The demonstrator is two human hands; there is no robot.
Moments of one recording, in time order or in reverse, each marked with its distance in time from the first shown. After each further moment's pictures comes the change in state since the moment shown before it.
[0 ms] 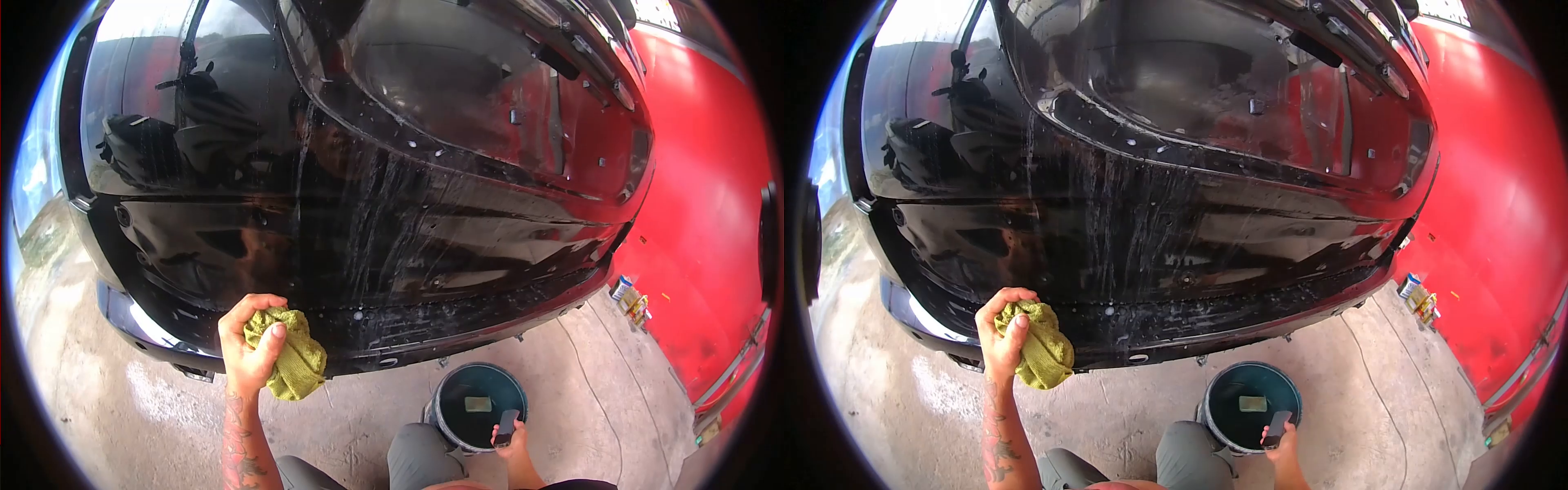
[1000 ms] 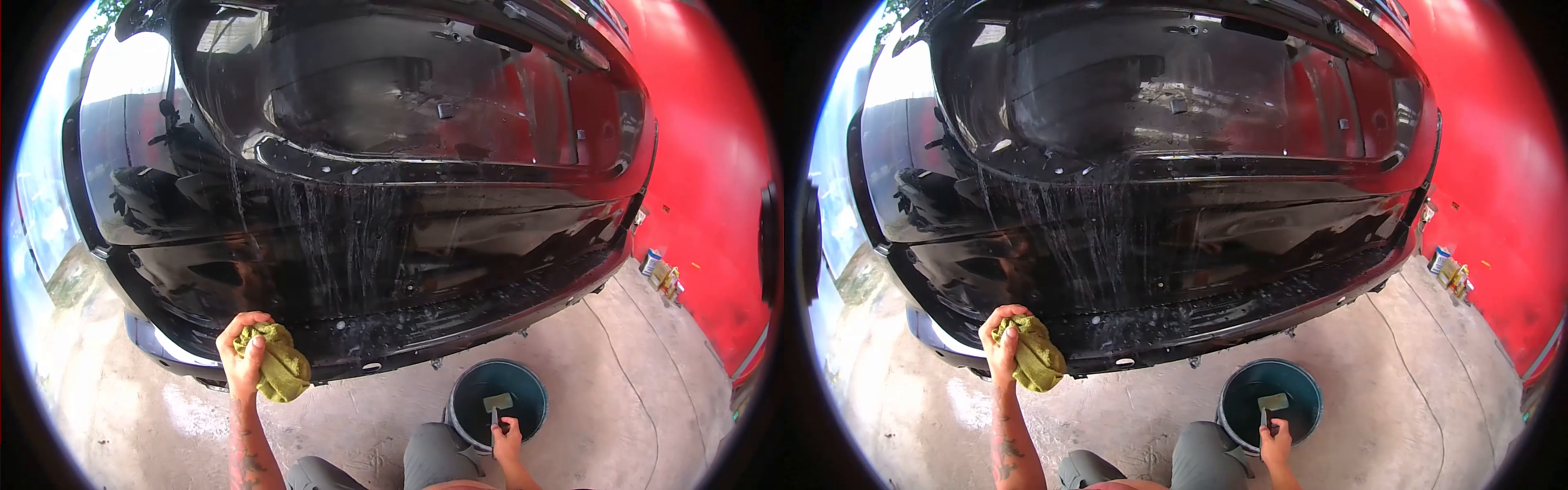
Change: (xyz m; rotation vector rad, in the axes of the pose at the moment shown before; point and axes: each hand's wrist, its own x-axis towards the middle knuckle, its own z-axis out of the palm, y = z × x) left_hand -0.001 0.000 0.001 0.025 -0.023 0.011; right_hand -0.043 0.066 0.051 -1.023 0.162 -0.904
